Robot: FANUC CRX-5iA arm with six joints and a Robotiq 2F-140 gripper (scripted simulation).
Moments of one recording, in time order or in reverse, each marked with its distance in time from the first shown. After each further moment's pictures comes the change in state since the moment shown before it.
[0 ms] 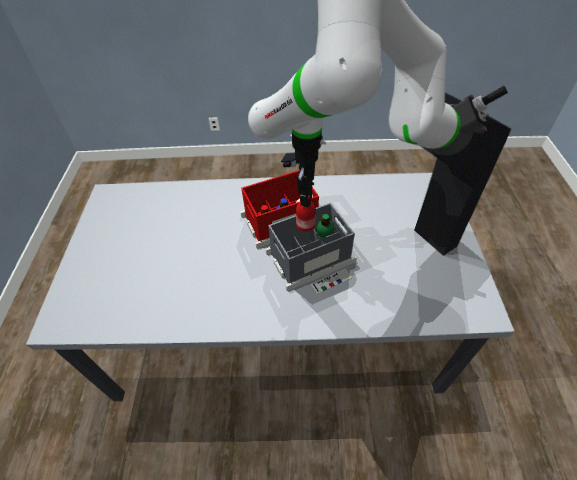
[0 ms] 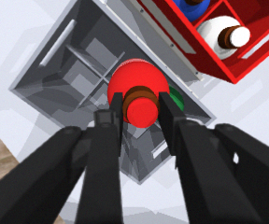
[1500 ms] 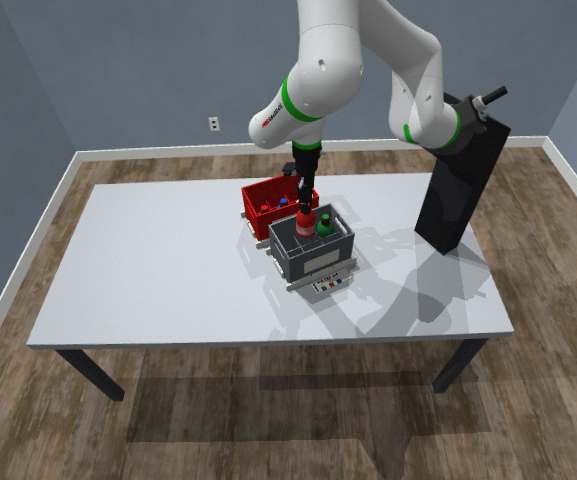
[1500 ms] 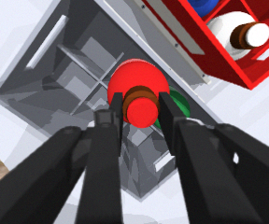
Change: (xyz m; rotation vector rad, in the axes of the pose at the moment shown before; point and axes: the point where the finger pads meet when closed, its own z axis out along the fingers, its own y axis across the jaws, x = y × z) arm 0.000 0.000 0.039 0.000 0.000 0.000
